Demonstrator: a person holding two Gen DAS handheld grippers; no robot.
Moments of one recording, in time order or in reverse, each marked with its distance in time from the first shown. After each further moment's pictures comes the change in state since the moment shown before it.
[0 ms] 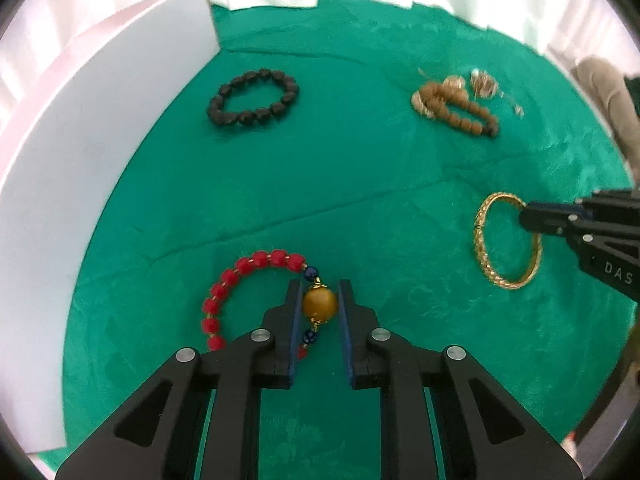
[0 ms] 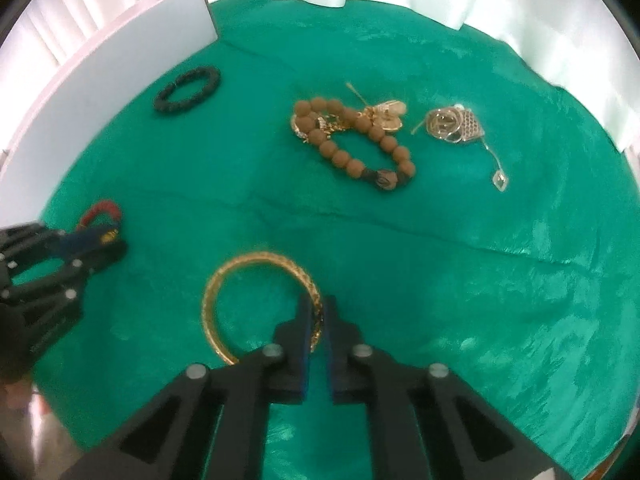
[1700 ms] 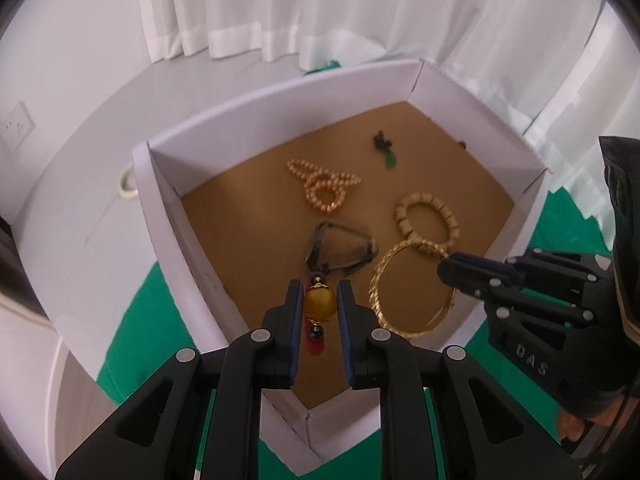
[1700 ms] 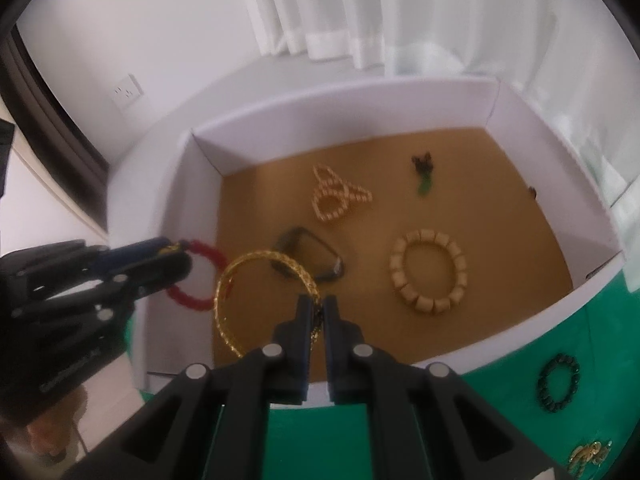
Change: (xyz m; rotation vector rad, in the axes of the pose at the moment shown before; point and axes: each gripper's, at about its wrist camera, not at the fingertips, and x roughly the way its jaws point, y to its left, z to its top) left arm -0.137 0.294 -0.053 -0.592 -0.147 0.242; right arm -0.005 0.395 0.146 -0.551 -0.082 0.303
